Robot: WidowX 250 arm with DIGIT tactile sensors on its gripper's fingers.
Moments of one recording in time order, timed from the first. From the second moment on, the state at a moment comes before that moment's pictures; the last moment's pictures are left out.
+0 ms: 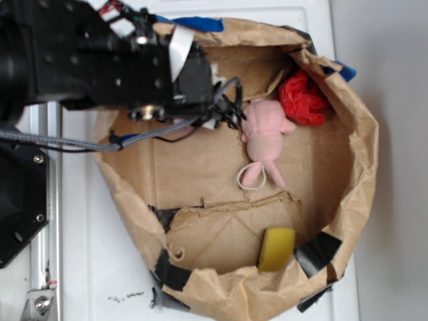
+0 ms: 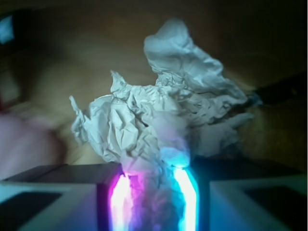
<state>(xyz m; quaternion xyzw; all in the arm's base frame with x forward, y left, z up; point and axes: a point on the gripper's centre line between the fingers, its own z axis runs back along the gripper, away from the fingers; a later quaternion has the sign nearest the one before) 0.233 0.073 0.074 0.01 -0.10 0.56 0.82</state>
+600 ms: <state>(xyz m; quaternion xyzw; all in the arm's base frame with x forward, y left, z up) 0.259 0.021 0.170 -0.07 -0.03 0.35 0.94</state>
